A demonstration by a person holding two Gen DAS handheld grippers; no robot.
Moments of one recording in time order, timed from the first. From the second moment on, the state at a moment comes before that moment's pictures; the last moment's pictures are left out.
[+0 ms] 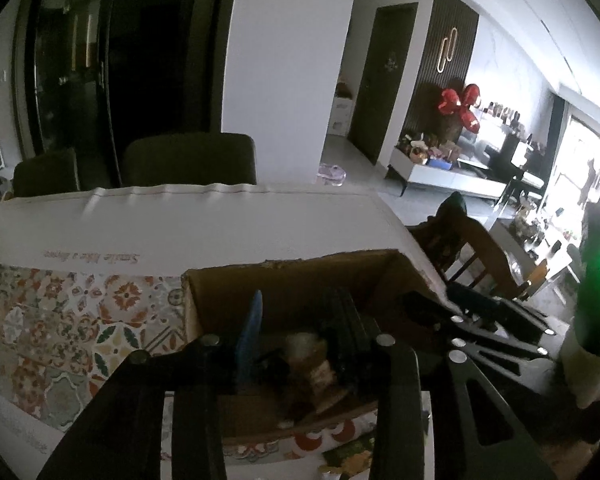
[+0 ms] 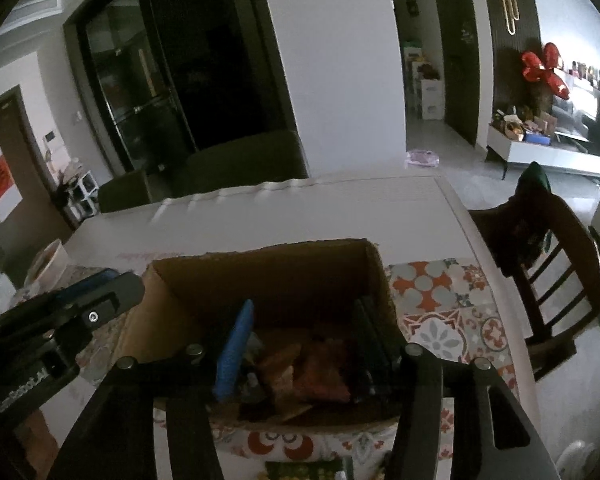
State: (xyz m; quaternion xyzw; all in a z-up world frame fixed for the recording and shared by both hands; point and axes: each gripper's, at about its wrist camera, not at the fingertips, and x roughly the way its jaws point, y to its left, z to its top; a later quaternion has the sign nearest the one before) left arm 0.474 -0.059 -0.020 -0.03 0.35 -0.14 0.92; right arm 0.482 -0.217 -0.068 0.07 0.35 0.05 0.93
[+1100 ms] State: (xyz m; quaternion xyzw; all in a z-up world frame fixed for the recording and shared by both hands) left arm 0.315 -0.034 -0.036 0.00 0.40 -0.09 0.91; right arm 0.343 -0.200 -0.072 0.01 0.36 0.08 0.93
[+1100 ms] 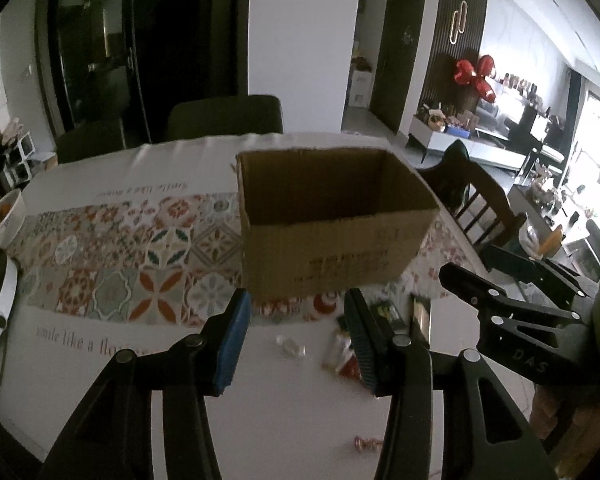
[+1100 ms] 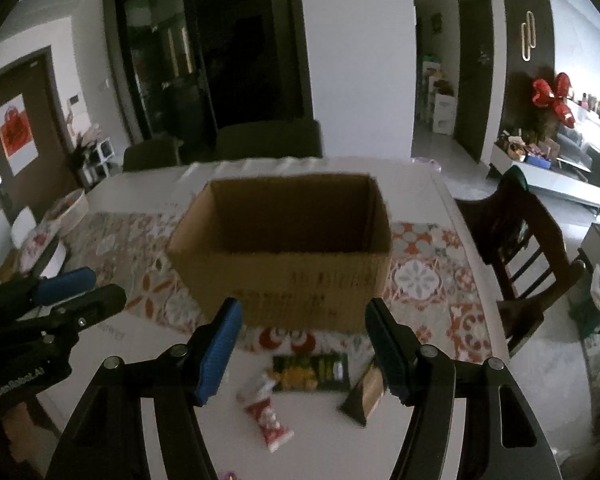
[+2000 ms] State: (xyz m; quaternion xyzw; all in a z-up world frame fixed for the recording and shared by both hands) left arm 0.249 -0.041 -0.117 0.01 0.49 -0.13 0.86; right arm 0.273 -0.181 -0.150 -0.02 0.48 0.10 0.87
